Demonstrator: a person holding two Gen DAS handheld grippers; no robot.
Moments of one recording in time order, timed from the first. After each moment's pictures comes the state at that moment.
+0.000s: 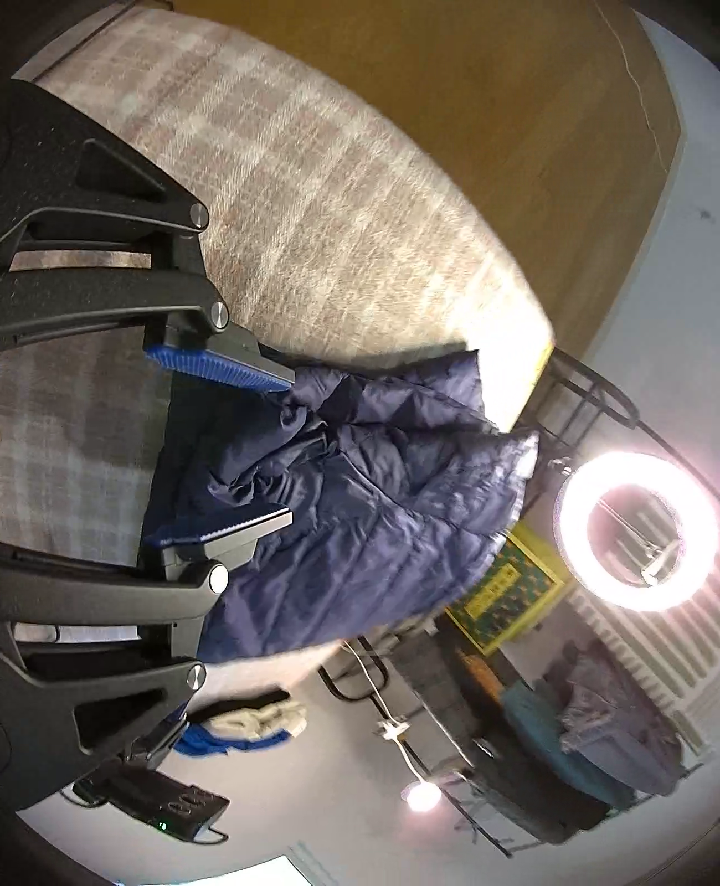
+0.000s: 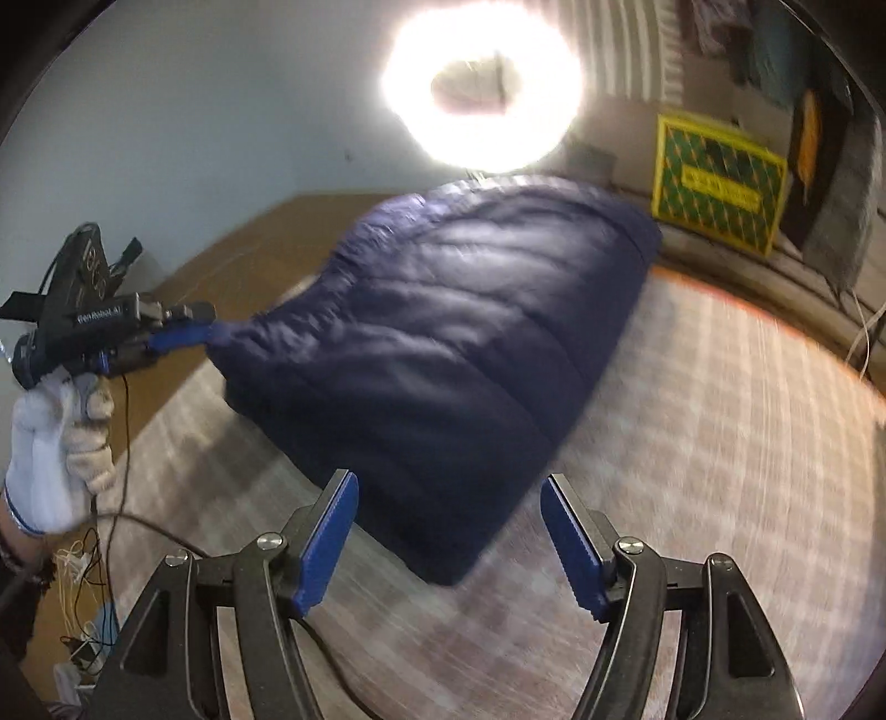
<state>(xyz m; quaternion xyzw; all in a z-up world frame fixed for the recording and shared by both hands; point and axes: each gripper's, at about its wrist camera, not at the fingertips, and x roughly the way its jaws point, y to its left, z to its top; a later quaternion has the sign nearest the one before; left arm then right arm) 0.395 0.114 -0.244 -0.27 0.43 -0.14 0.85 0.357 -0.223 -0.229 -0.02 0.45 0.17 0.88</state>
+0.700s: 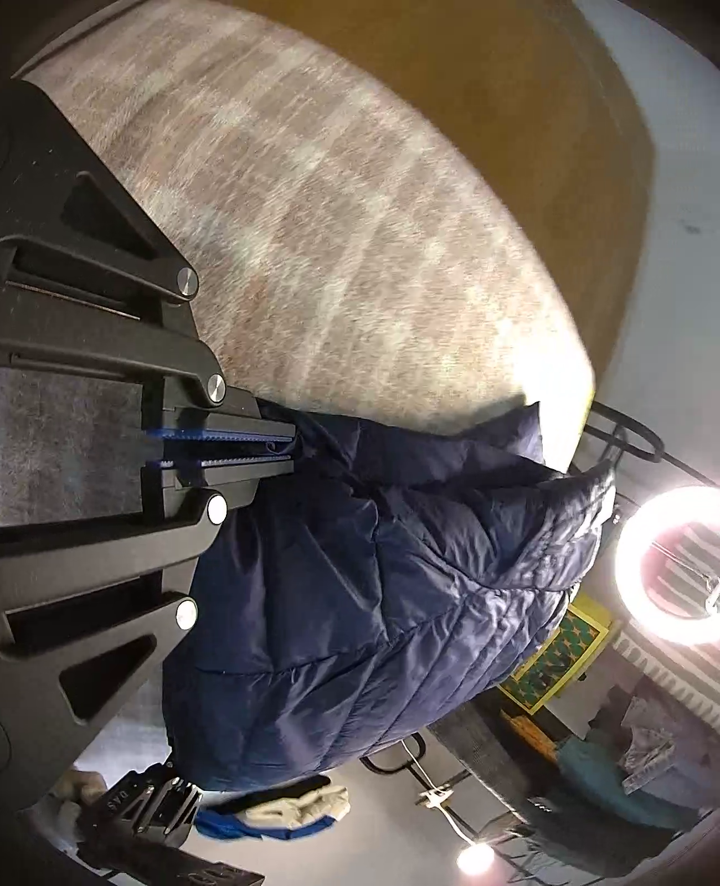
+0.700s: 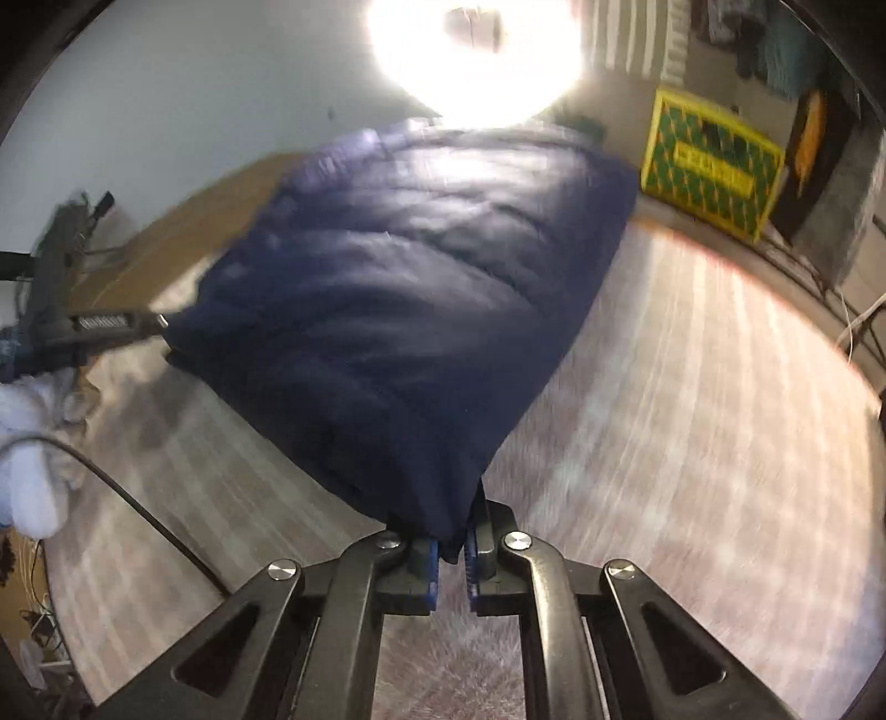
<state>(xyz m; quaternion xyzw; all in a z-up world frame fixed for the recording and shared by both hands) 0.382 0.090 -0.291 -0.18 0.44 -0.07 0.87 0.348 -0.223 -0.264 -0.07 0.48 0.14 0.86</state>
